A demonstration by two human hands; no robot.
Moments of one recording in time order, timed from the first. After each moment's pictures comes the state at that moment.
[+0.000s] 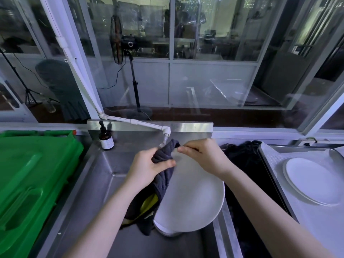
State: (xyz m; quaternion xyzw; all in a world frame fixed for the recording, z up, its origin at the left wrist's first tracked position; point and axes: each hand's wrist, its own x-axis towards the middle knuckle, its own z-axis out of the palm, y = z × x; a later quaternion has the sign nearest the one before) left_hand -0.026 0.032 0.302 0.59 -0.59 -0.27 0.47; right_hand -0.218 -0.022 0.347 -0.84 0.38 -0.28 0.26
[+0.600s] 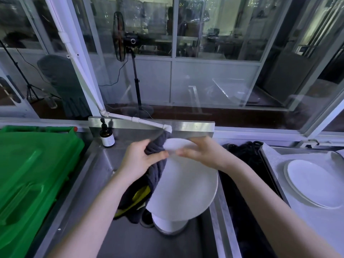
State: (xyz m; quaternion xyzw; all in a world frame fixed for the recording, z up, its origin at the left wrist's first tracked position) left_hand -0.005 0.027 0.308 0.62 -0.56 -0.27 0.48; right_hand -0.218 -0.032 0.357 -0.82 0.43 -0.18 0.33
